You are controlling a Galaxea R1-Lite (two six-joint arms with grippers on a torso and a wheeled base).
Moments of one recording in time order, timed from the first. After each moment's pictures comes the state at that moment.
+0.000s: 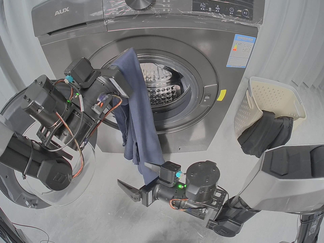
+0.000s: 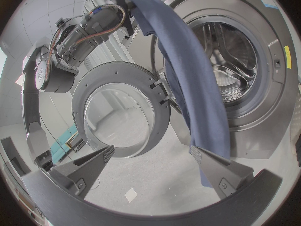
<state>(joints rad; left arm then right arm) -0.56 1.79 -0.82 -1.52 -0.03 -0.11 0.95 2.24 -0.80 -1.39 0.01 0.19</state>
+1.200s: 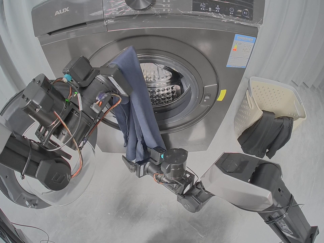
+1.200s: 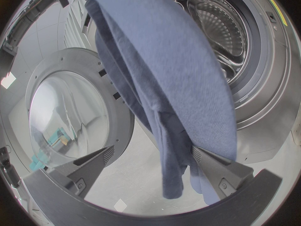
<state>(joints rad) -0.56 1.78 -0.82 -1.52 -0.03 -0.11 0.80 2.65 -1.41 -1.23 -0.03 0.21</state>
